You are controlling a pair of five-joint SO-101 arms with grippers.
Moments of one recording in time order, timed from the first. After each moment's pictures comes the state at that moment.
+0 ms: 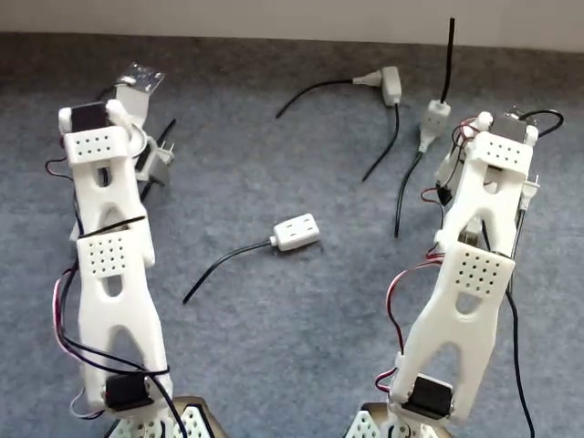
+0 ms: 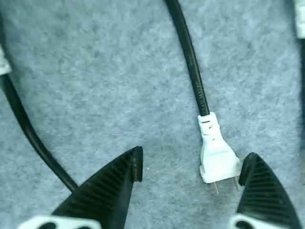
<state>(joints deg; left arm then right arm) -18.4 76.5 -93.2 100.8 -25.5 14.9 60.3 -65.8 98.3 -18.3</state>
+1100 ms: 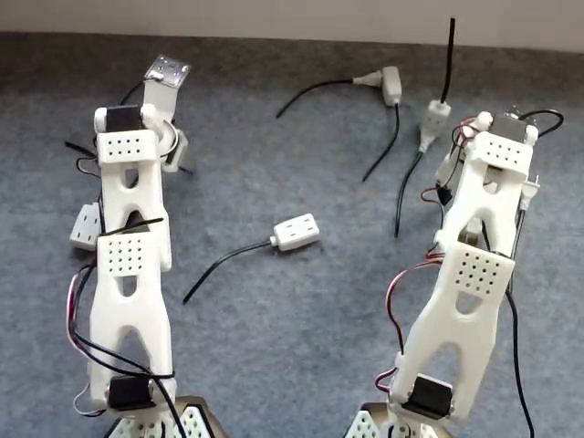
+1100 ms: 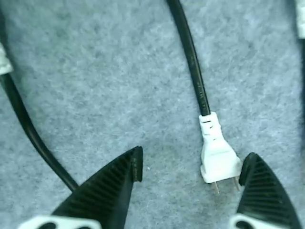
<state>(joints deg) -16.2 82.9 -93.8 92.7 -19.6 14.8 60.3 -65.8 98.3 -18.3</state>
